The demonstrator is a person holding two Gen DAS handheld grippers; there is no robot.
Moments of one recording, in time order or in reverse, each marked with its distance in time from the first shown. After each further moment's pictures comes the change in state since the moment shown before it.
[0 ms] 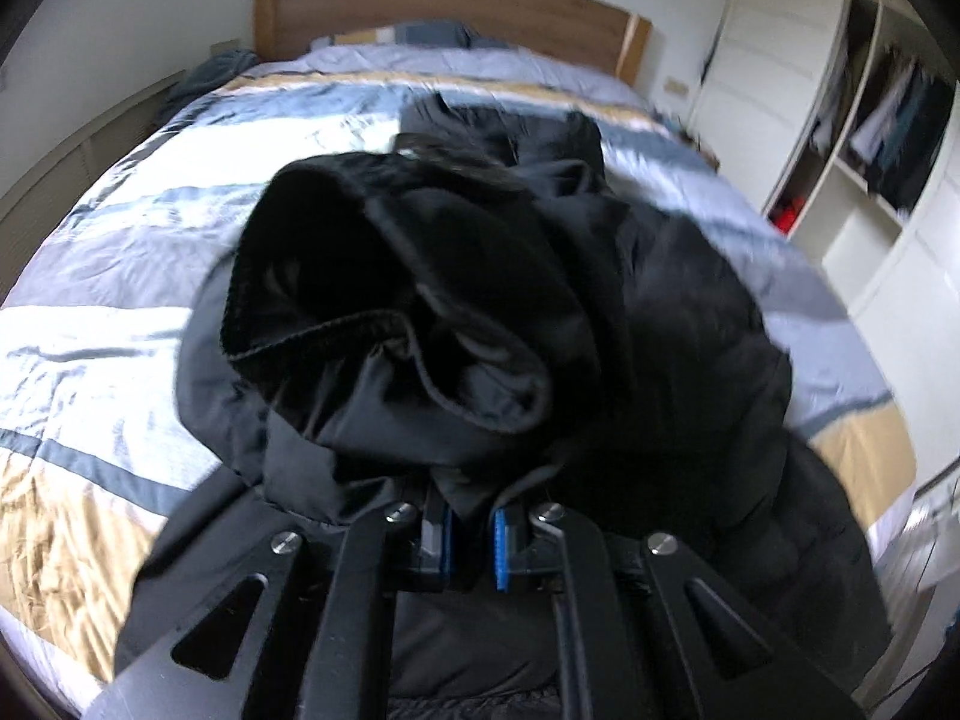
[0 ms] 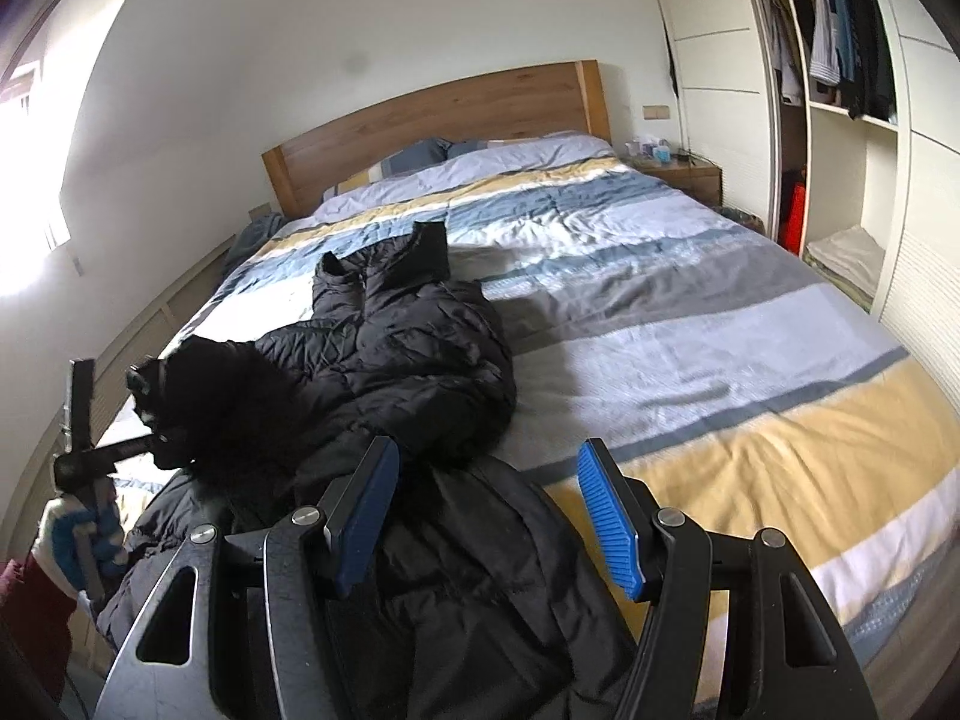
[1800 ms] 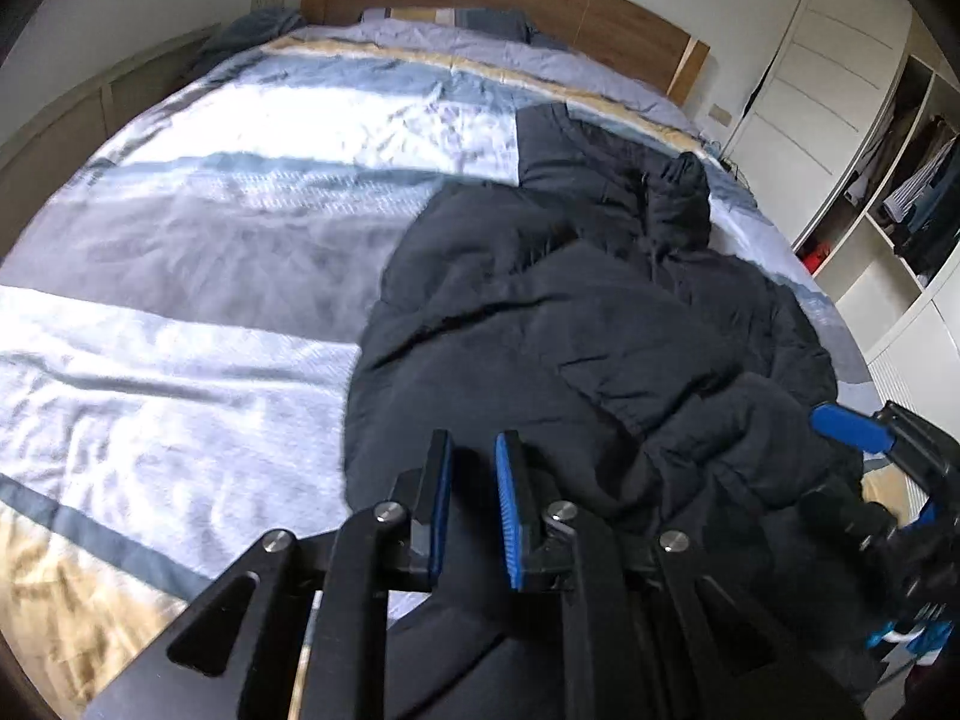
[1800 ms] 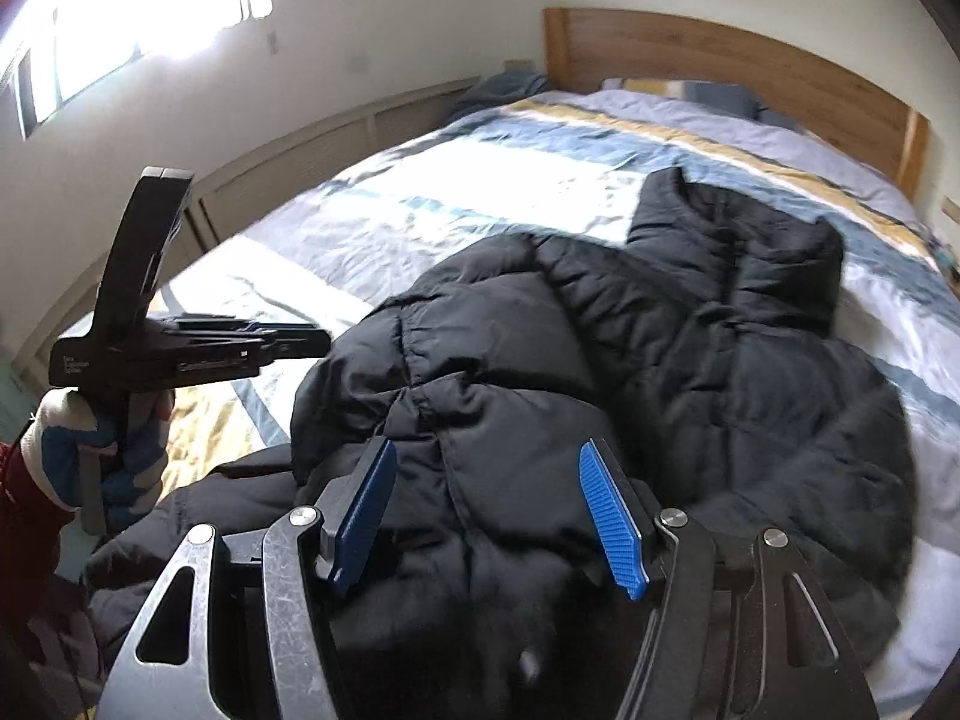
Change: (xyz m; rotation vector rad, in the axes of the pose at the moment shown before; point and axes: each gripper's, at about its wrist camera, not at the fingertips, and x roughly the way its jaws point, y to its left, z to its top) left arm 0.040 0.163 0.059 -0.123 0.039 -0.038; right arm 0.227 0.316 0.016 -0.558 0.261 0.387
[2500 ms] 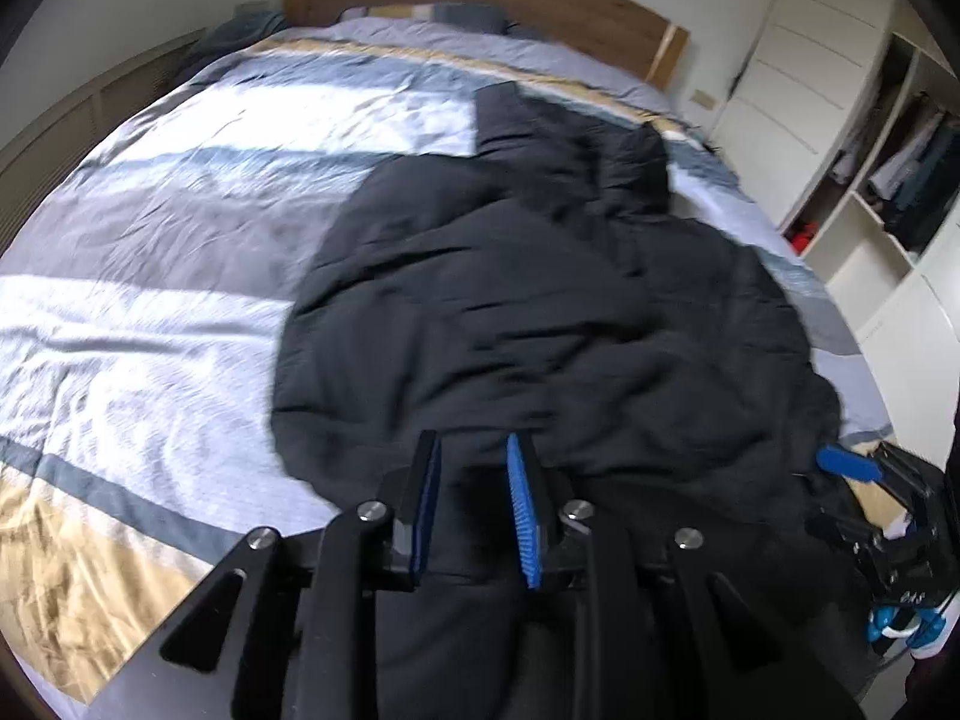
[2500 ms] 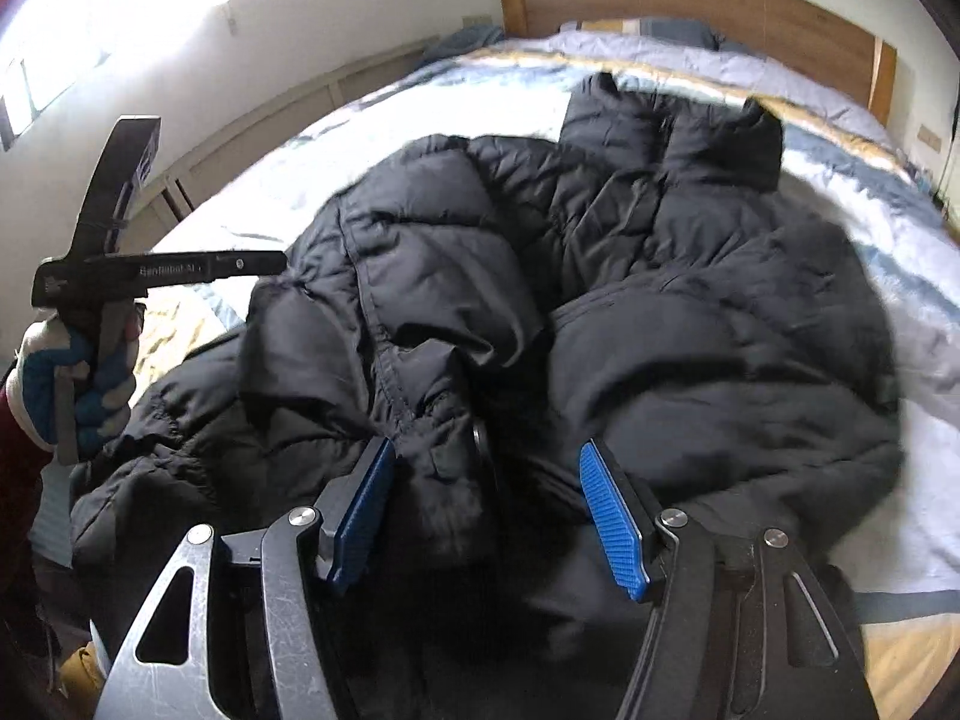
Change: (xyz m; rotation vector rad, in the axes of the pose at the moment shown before) left arm -0.023 -0.057 -0.043 0.043 -0.017 -0.019; right arm -0.062 -0.058 -0.094 0.115 0.049 -0.029
